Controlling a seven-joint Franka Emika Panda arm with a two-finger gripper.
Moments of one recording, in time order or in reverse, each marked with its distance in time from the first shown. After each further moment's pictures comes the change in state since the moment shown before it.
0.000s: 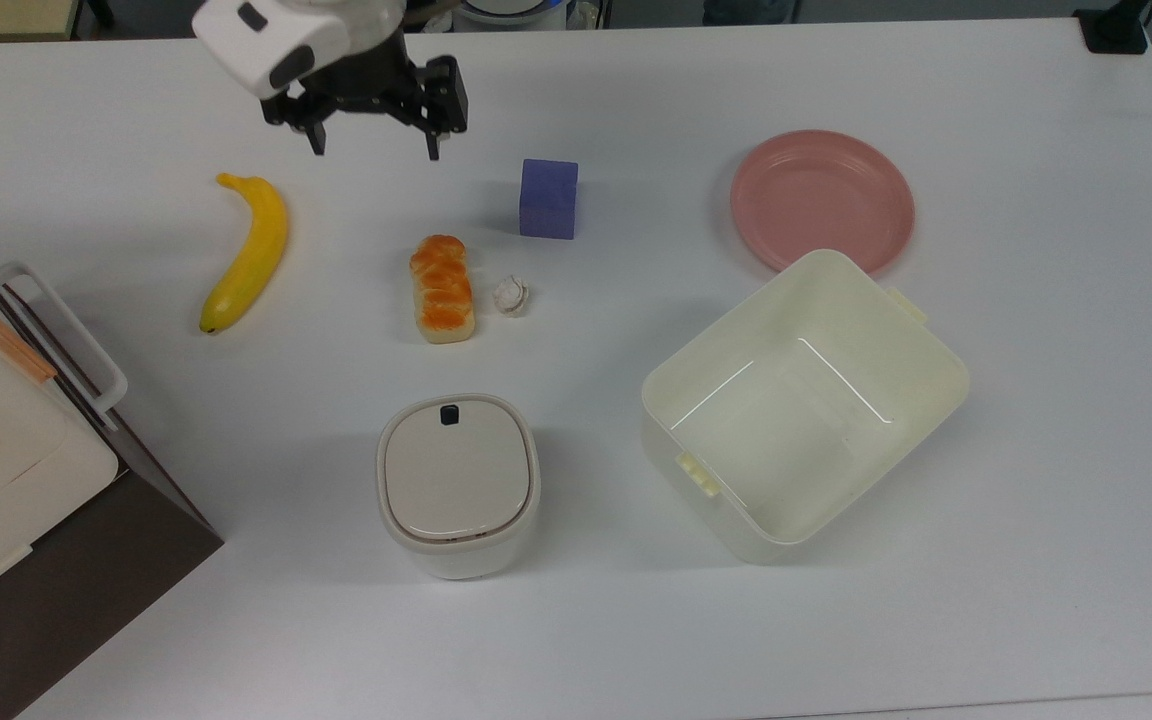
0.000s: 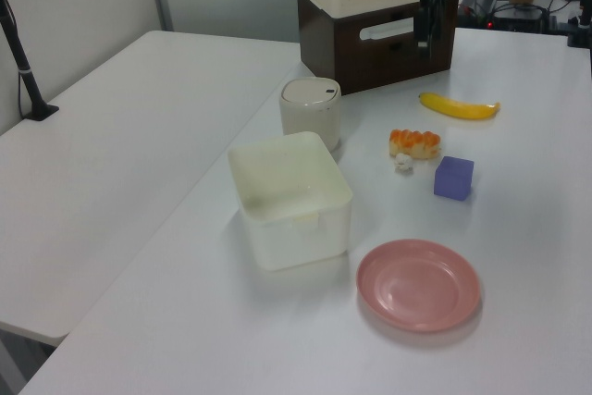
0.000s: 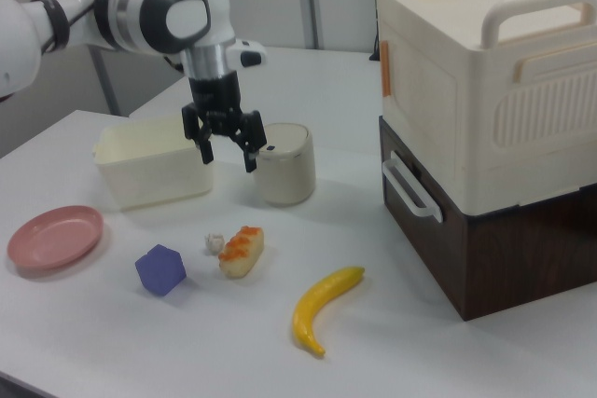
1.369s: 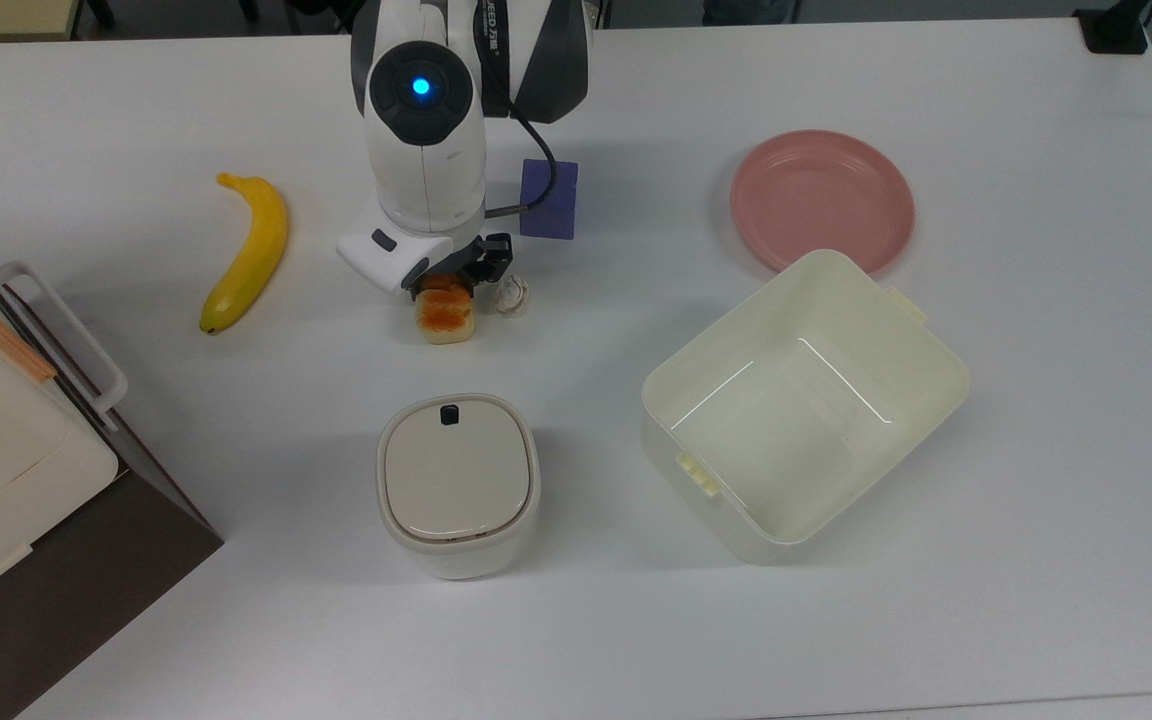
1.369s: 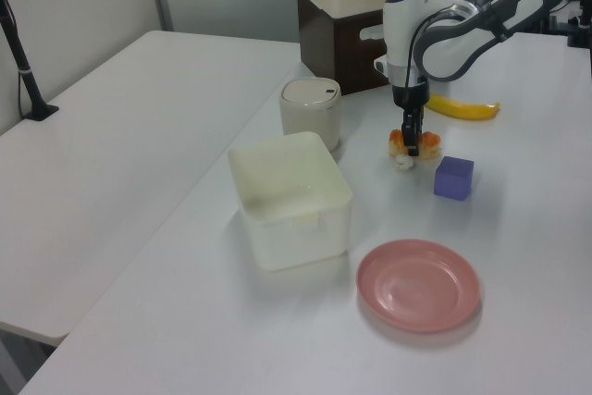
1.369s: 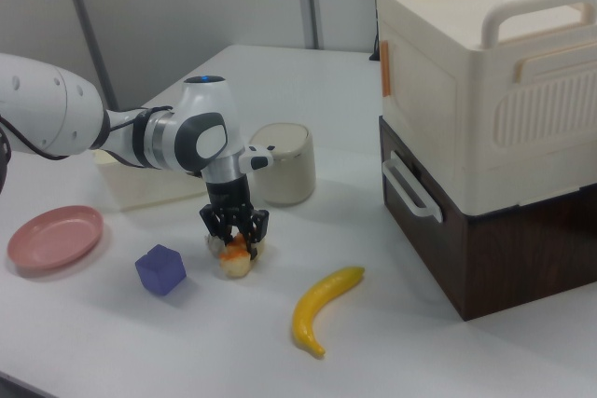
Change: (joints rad) arm 0.052 0.187 0.005 -0.285 -0.067 0.449 -0.006
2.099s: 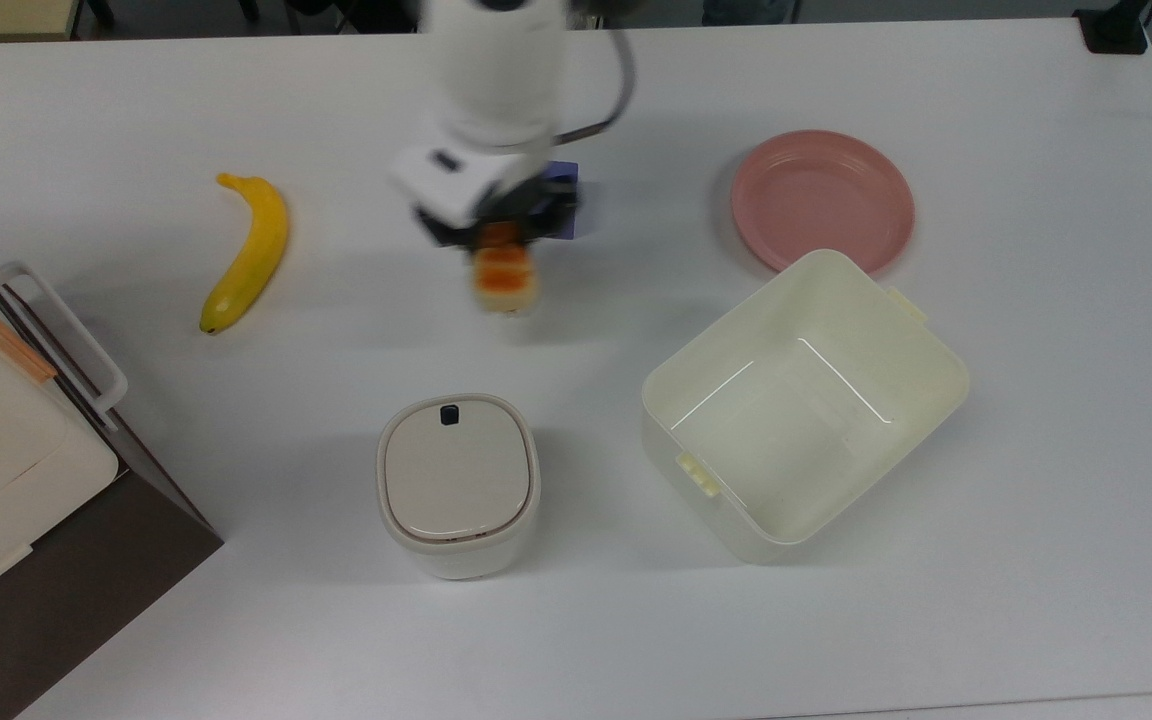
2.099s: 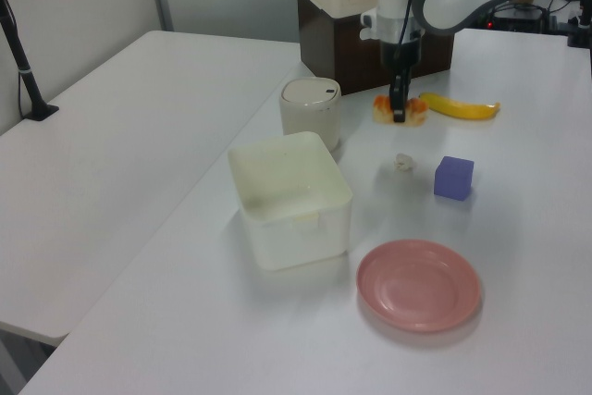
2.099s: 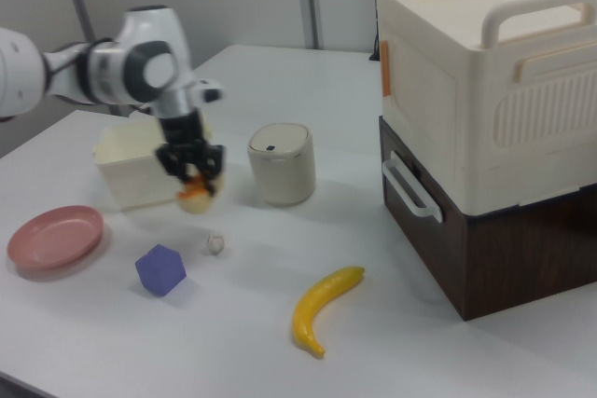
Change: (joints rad) arm 0.104 -0.104 0.019 0.140 0.021 -0.180 0.042
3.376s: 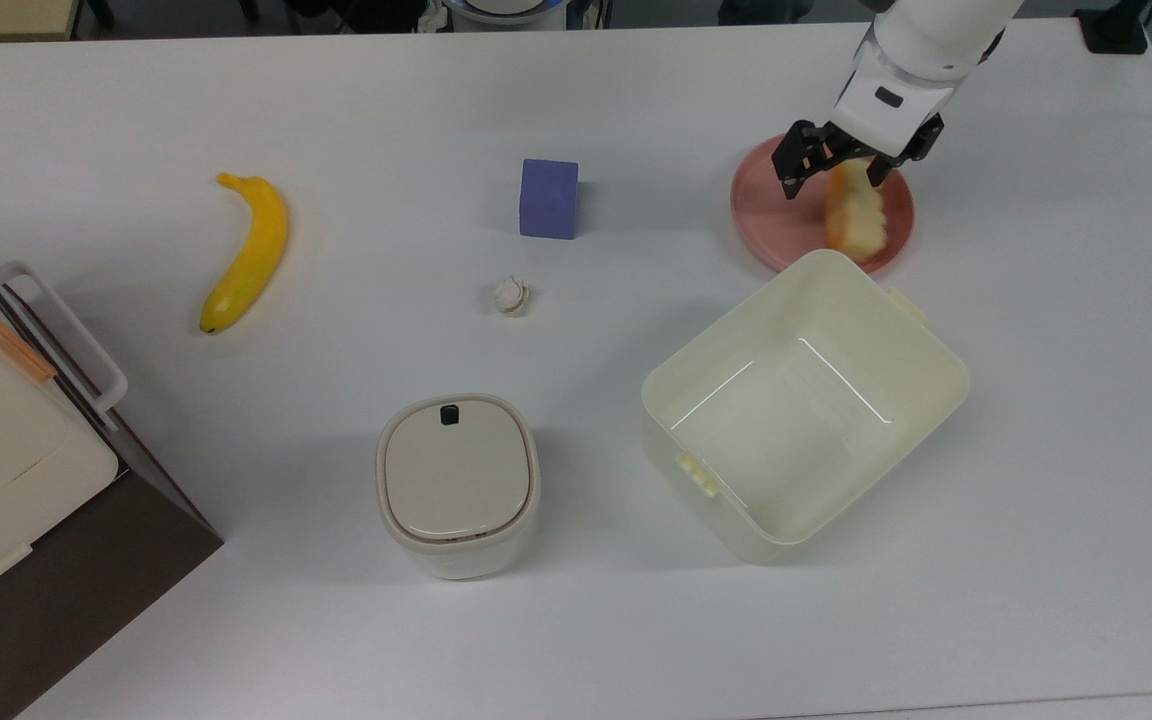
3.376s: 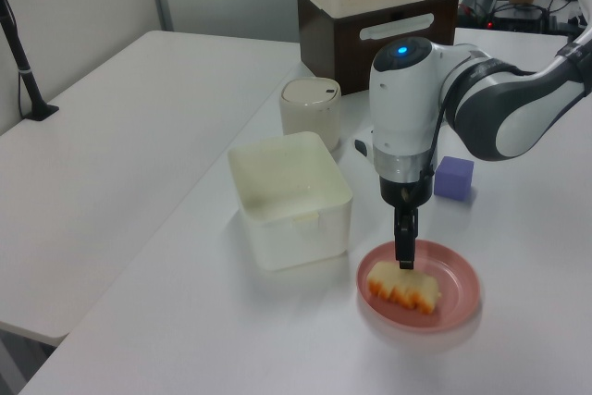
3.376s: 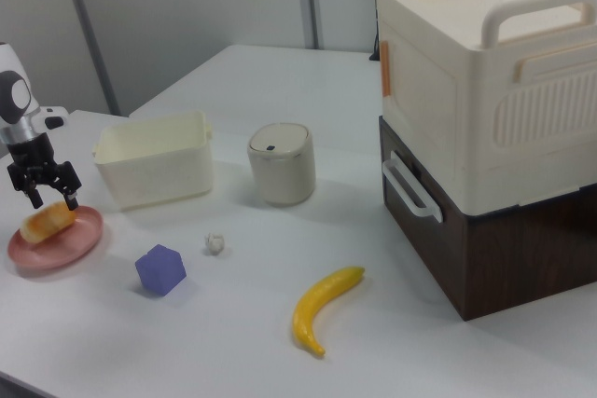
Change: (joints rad) arm 0.423 0.092 0.130 0.001 -0.011 0.037 0.513
